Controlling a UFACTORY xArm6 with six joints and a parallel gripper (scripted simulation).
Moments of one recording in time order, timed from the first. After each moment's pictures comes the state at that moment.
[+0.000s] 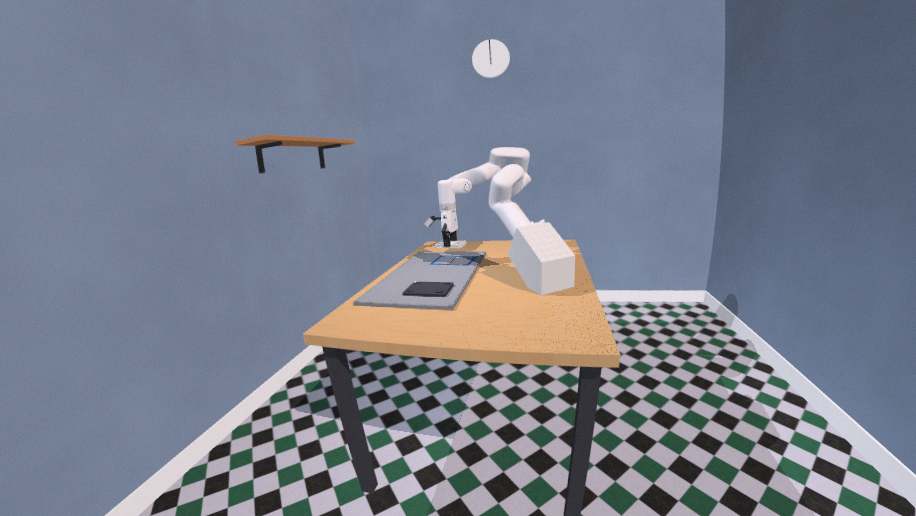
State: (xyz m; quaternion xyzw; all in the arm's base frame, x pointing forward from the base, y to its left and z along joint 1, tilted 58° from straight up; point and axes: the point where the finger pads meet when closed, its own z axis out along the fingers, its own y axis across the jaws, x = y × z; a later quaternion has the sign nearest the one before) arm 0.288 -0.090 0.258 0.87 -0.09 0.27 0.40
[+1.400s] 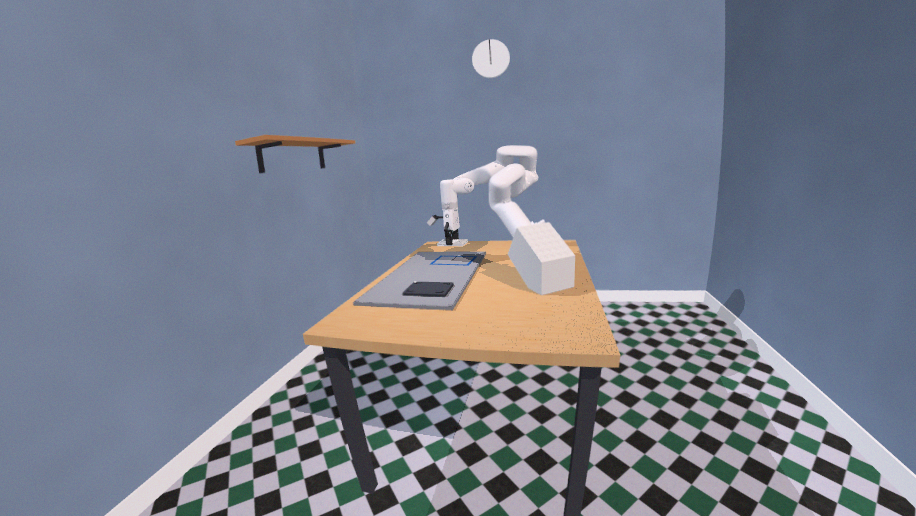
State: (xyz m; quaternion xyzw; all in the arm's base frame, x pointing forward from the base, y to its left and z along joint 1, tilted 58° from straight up) arm 0.278 -0.115 0.283 0.87 -0.09 0.27 0.40
